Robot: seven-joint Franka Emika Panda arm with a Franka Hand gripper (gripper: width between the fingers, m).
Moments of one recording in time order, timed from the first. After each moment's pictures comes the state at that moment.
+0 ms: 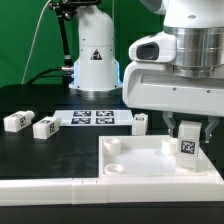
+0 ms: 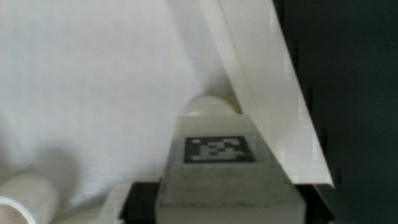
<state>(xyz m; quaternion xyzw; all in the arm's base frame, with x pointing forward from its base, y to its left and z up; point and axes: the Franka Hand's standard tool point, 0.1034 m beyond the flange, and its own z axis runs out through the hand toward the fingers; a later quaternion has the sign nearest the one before) 0.637 0.124 0.078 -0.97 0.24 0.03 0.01</state>
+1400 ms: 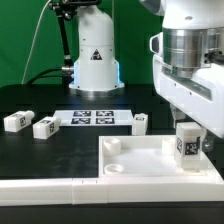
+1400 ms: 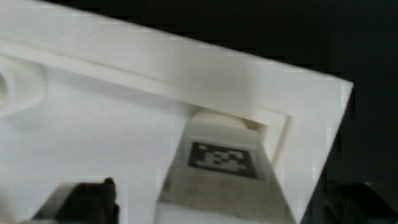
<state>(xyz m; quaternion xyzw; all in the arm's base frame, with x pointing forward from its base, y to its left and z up) 0.637 0.127 0.078 -0.82 0.57 0.04 0.01</state>
